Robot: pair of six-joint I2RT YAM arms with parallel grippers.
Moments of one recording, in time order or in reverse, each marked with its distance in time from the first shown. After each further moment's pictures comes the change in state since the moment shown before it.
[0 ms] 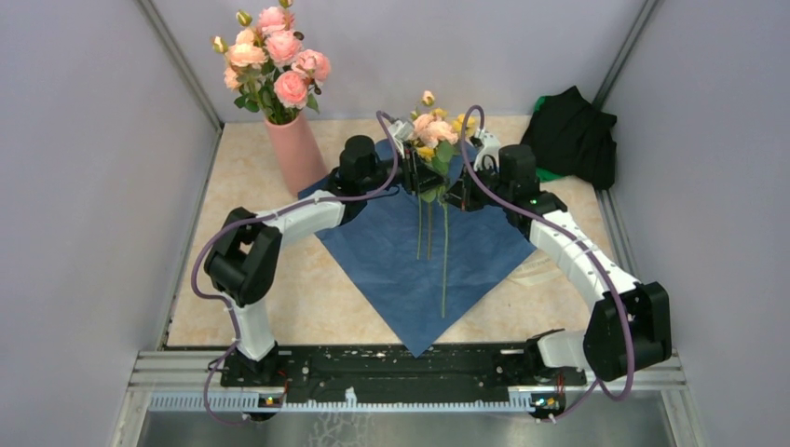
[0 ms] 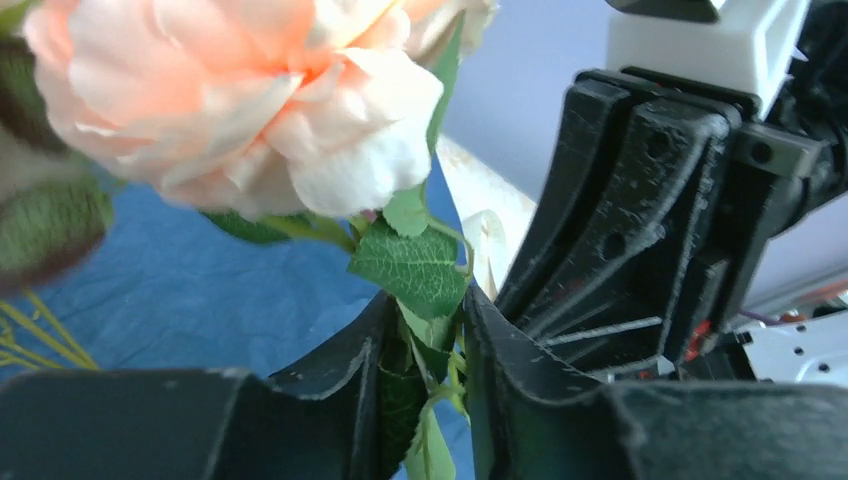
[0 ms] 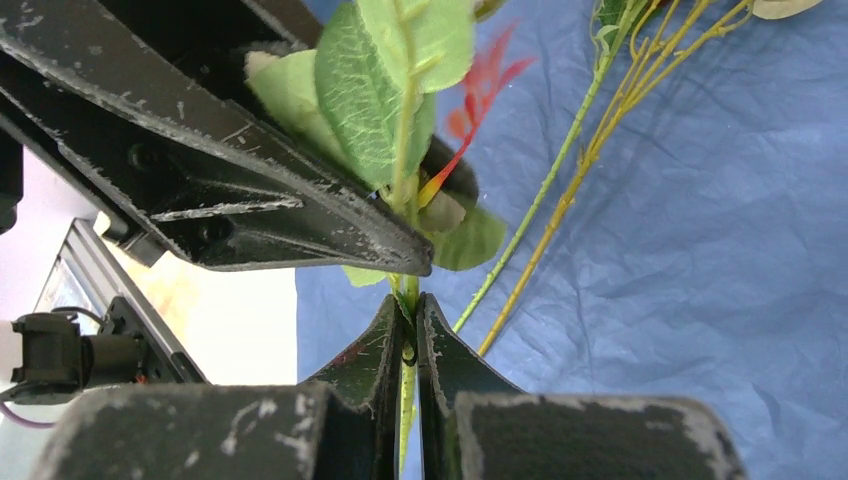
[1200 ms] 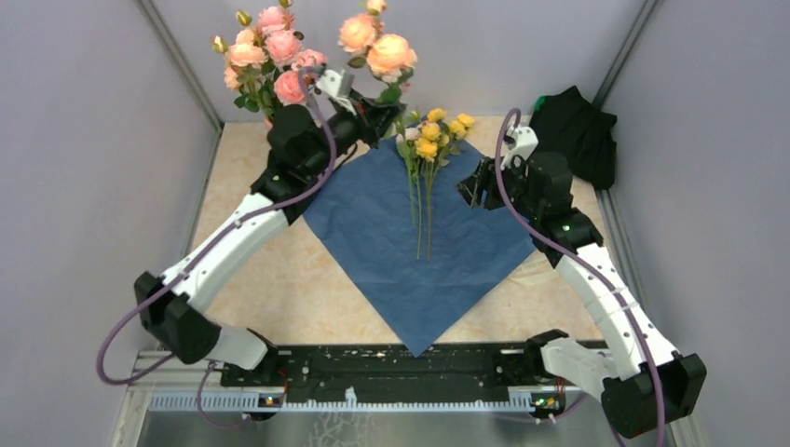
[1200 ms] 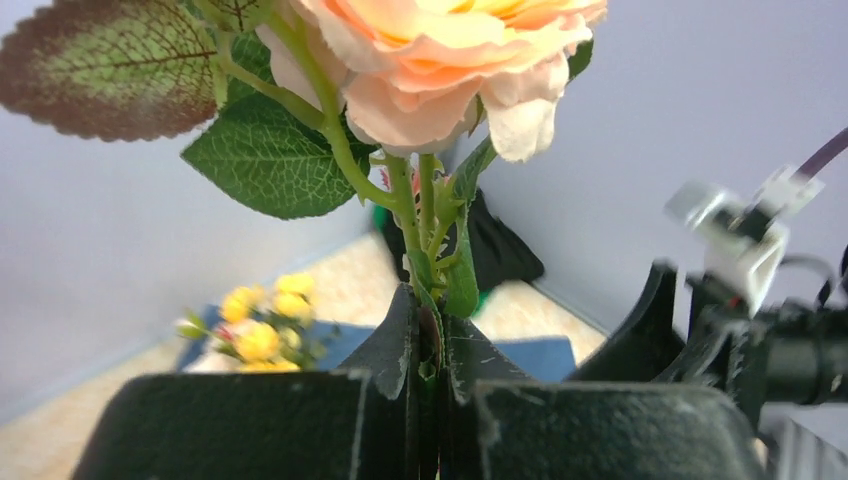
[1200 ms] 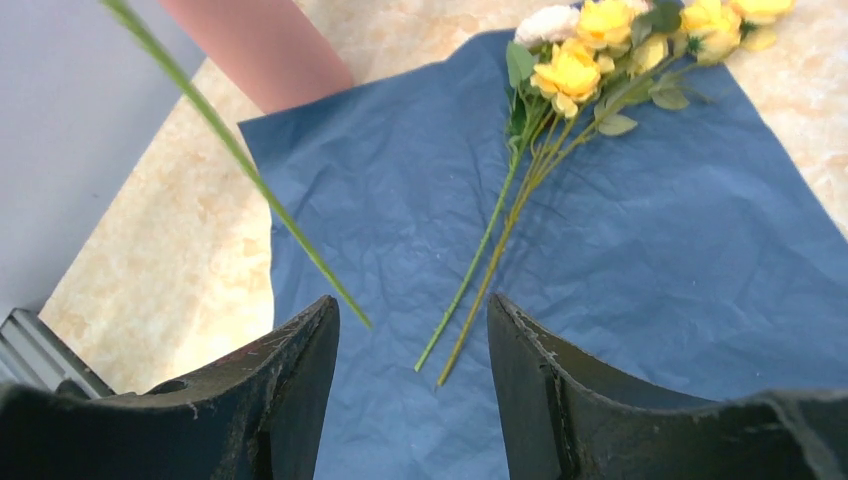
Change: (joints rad) left arm 0.002 -0.375 0.150 -0.313 -0.394 0.228; right arm 0.002 -0.294 0.019 -0.082 0.206 -0.027
